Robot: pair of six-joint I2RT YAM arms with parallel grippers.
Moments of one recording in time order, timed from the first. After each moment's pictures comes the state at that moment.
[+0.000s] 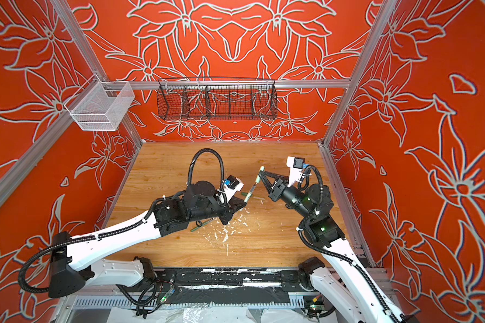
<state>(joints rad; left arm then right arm) -0.98 1.26 1.09 -0.27 0.09 -0.15 0.37 0.72 0.71 0.13 -0.42 0.74</state>
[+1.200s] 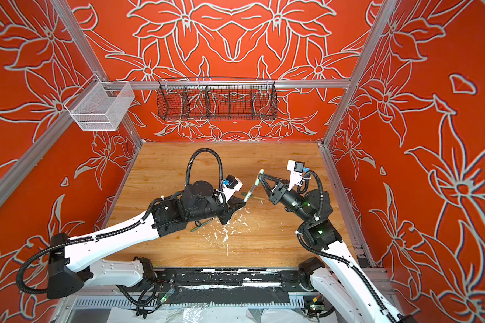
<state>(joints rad) -0.98 1.25 1.09 -0.27 0.08 -0.14 0.37 0.69 0.60 0.28 -0.45 0.84</state>
